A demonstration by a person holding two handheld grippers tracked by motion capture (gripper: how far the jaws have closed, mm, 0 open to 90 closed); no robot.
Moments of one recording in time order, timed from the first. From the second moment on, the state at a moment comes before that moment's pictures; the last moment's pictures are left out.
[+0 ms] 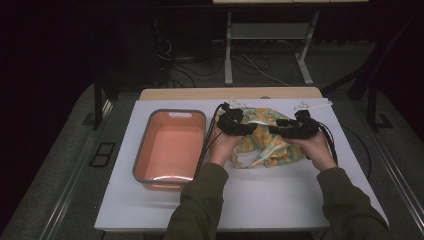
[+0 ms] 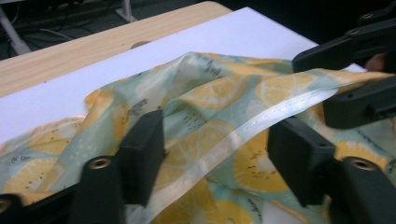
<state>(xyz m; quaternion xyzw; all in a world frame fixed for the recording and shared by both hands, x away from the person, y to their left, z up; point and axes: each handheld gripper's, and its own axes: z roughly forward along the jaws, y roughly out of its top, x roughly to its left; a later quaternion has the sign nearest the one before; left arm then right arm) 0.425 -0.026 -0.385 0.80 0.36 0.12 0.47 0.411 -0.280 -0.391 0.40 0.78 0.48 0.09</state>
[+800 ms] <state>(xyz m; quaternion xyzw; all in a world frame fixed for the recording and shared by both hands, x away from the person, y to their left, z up) 0.368 0.055 -0.343 0.81 0.30 0.11 0.49 0.354 -0.278 -0.347 0.32 0.79 0.51 0.10</state>
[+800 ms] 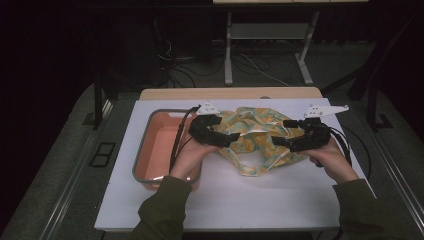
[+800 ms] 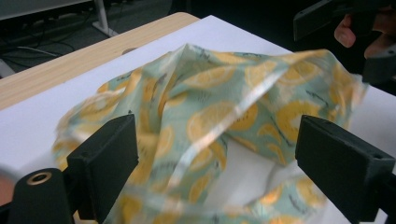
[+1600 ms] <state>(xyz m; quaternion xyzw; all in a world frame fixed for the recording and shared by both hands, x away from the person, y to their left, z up) 0.294 0.168 -0.367 0.80 0.28 0.12 0.52 0.296 -0.307 -0.382 0.34 0.78 0.50 0.15</state>
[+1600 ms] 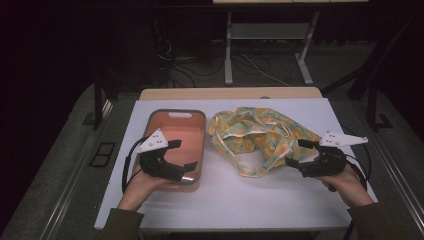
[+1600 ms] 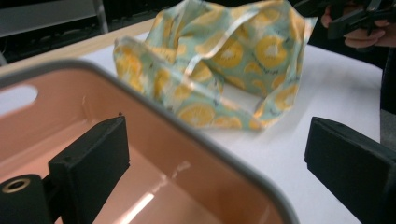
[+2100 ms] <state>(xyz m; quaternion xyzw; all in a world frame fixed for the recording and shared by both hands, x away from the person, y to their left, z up) 0.287 0.190 -0.372 0.80 0.27 0.13 0.52 0.270 -0.317 -0.412 0.34 0.78 0.49 0.16</state>
